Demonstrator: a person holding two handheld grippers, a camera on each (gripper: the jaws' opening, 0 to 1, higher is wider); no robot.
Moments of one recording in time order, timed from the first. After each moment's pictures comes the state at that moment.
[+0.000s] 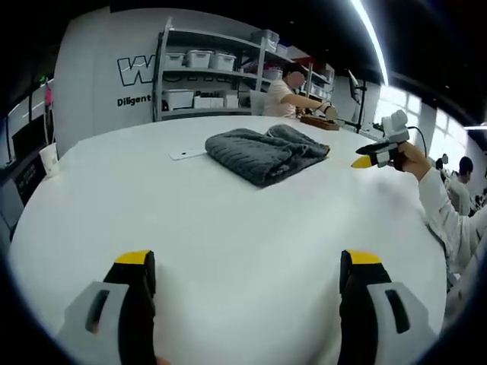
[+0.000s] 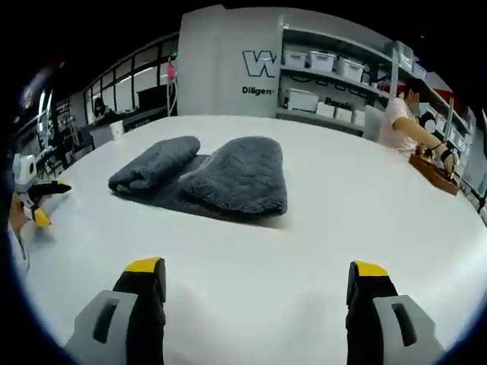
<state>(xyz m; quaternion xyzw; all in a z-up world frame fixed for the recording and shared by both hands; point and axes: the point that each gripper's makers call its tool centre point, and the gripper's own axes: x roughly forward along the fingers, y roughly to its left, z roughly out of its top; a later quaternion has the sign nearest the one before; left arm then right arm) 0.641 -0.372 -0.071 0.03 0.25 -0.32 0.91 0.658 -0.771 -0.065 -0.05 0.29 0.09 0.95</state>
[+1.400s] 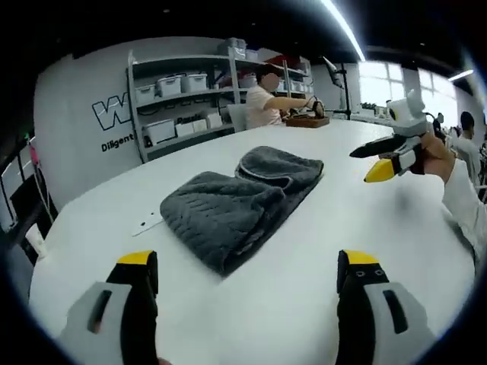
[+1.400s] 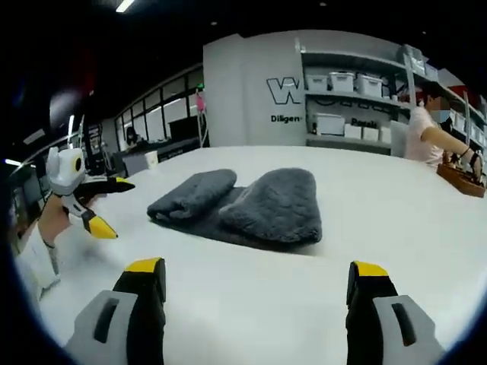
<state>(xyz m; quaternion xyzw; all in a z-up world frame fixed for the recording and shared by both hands) 0.703 -0.511 -0.036 0.14 0.18 -0.35 0.91 0.665 -0.744 -0.039 0.01 0.21 0.17 0.96</state>
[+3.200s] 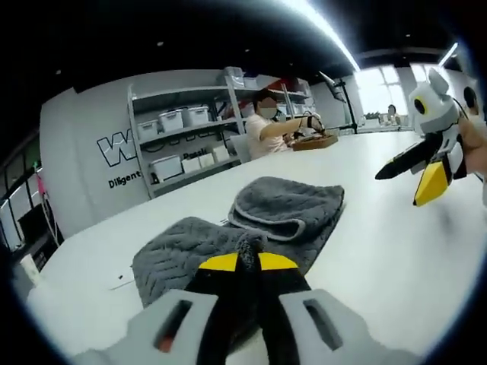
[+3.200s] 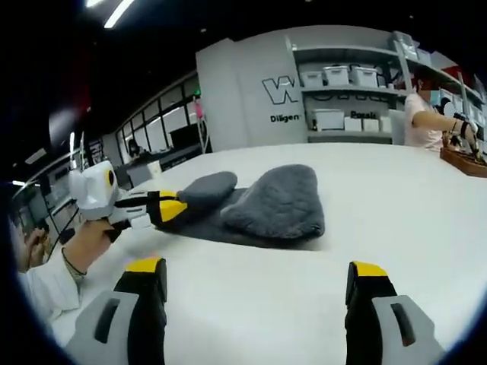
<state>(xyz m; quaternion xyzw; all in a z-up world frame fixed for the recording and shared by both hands) 0.757 -0.577 -0.030 0.15 0.06 -0.32 0.94 0.666 -0.742 -0.044 0.05 0.22 0.19 0.96</state>
